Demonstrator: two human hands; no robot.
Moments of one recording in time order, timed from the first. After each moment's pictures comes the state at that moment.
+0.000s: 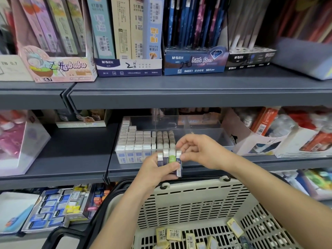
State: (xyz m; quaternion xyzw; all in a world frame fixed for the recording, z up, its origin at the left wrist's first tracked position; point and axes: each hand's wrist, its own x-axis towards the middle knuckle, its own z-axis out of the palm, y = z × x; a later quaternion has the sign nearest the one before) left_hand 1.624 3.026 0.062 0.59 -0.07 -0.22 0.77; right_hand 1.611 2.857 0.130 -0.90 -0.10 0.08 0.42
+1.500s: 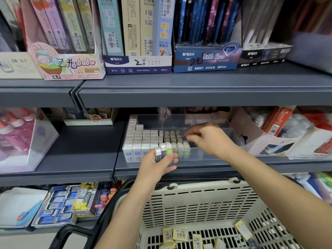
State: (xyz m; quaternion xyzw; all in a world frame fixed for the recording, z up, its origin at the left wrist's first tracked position) left_hand 1.630 3.035 0.061 0.63 -0.01 -0.13 0.77; right_hand 1.649 2.855 0.125 -0.97 -0.04 -0.04 0.23
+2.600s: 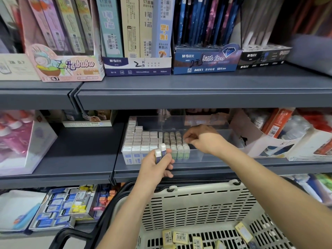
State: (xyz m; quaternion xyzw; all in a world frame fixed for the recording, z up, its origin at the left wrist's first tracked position) left_hand 1.632 3.035 0.060 0.64 -0.01 -0.12 0.76; right_hand 1.674 2.853 0.113 -0.98 -0.01 0.04 0.20
